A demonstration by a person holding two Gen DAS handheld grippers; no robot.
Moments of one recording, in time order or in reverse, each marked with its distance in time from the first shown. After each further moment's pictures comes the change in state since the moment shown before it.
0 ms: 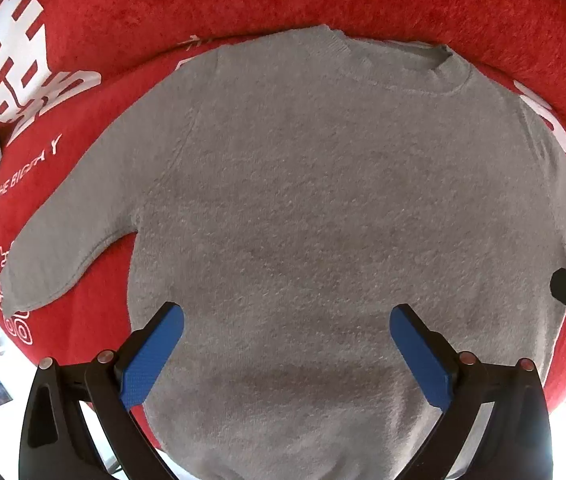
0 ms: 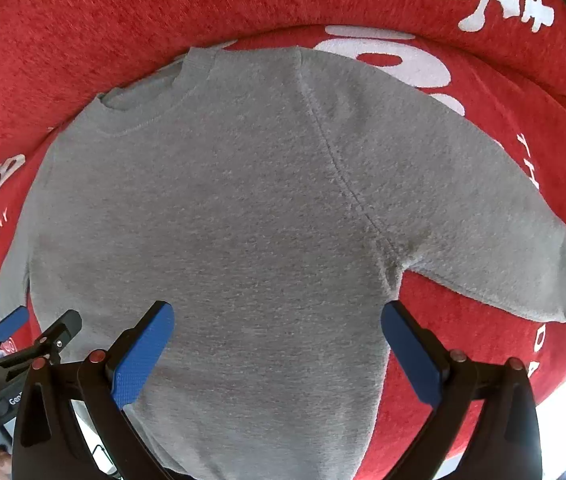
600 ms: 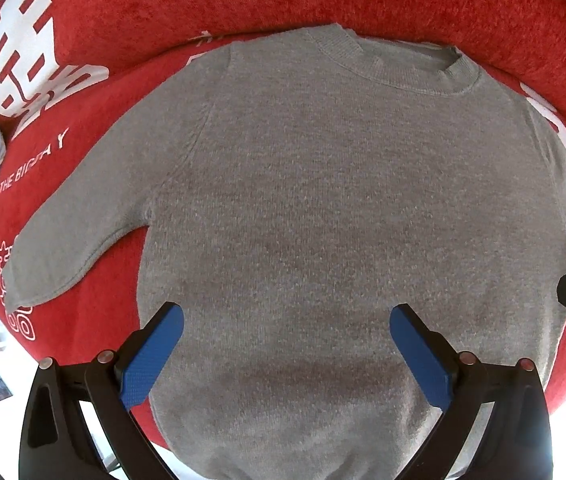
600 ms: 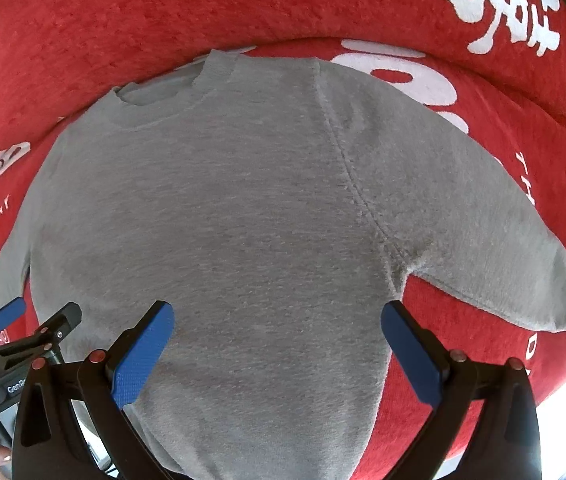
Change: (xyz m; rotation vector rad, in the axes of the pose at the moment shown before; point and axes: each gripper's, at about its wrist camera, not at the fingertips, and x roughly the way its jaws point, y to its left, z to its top) left arm -0.001 -0.008 0.013 -0.063 0.024 0.016; right arm -0.015 0.006 0.015 -0.121 0.004 -0.027
